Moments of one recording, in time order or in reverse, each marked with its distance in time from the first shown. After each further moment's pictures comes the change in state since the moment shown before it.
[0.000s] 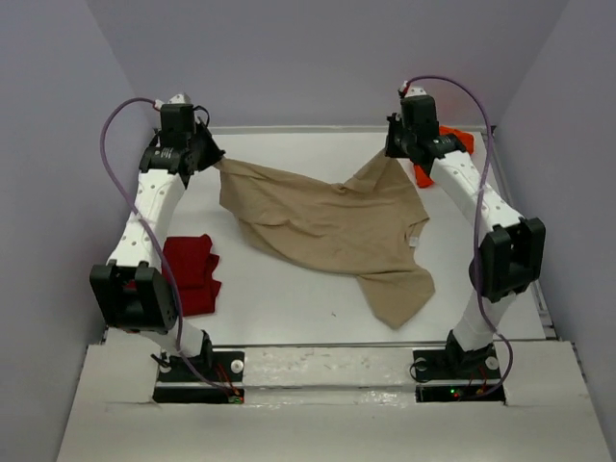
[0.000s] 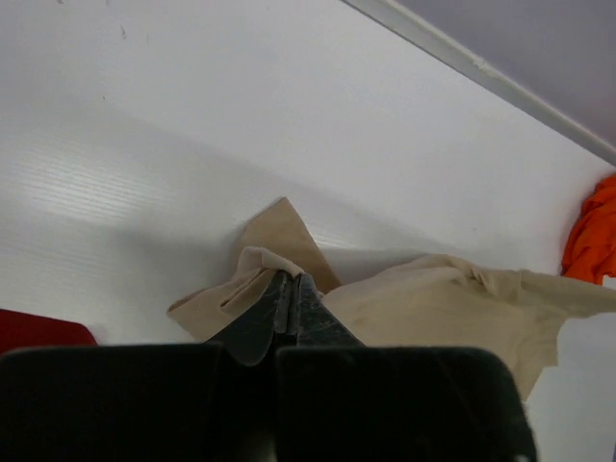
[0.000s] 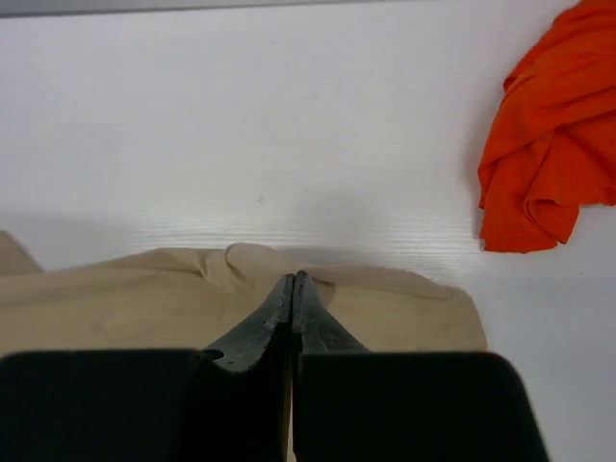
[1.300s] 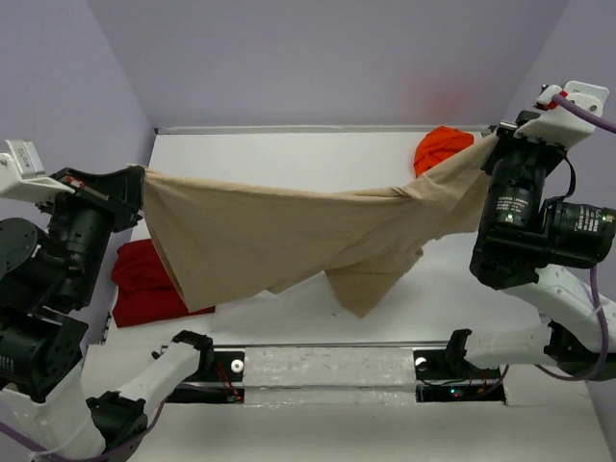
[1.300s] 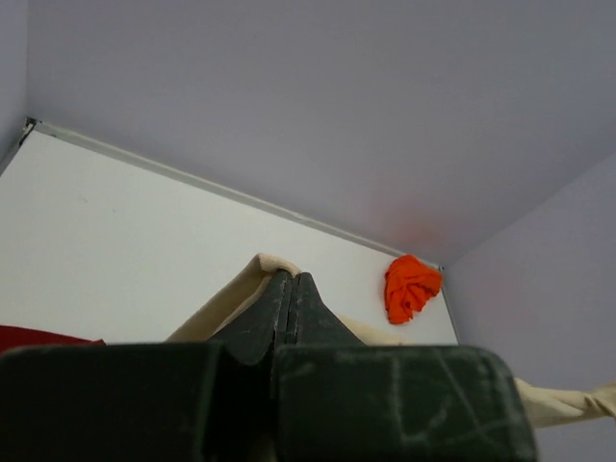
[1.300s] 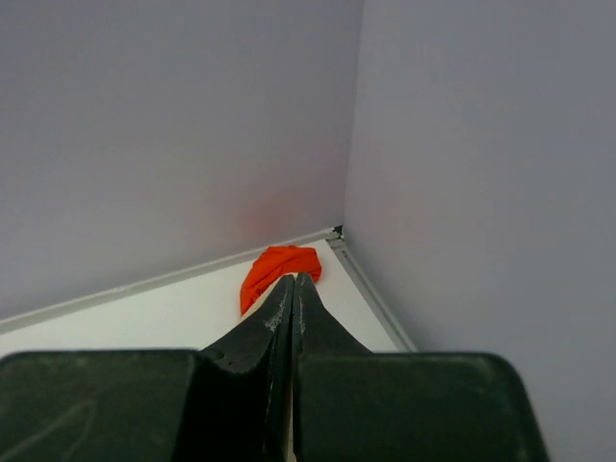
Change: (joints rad) left arm -0.235 -0.705 0.423 -0.415 -0.263 0.019; right arm 0.875 -0.752 -0.129 1.340 1.309 -1.527
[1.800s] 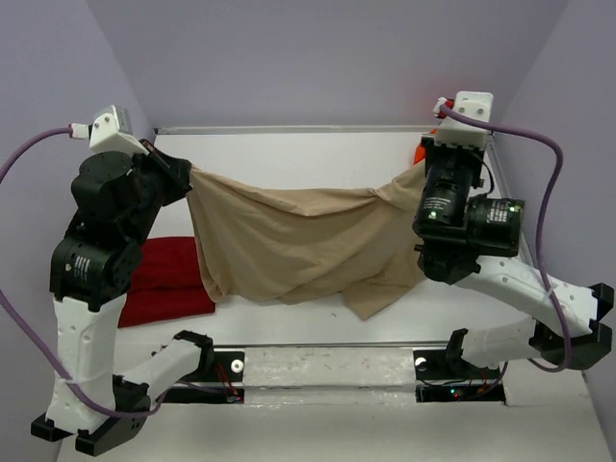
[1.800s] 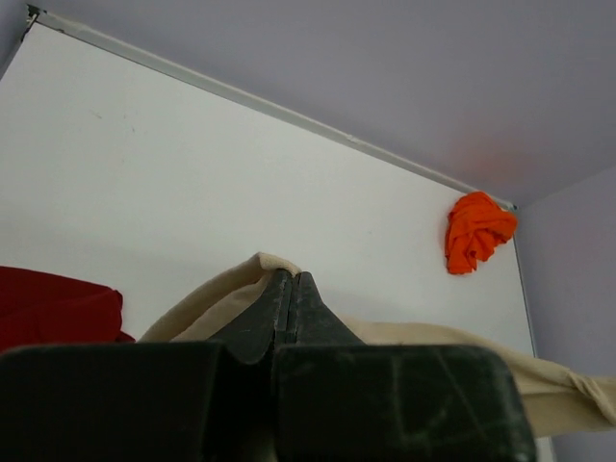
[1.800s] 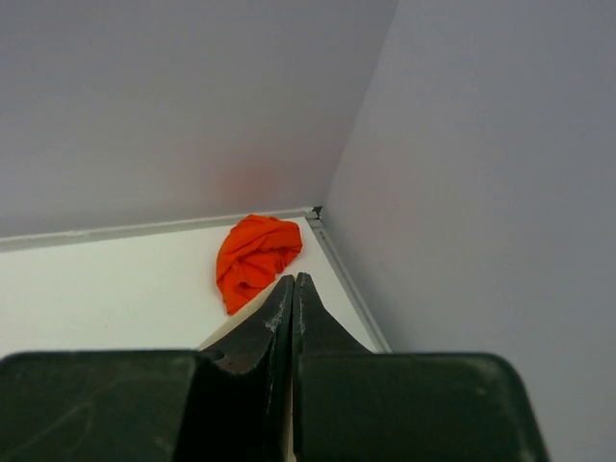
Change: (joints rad) left arm 0.000 0.088 -0.256 0.069 0.017 -0.019; right arm 0.019 0.101 -0.097 0.150 0.048 -0.131
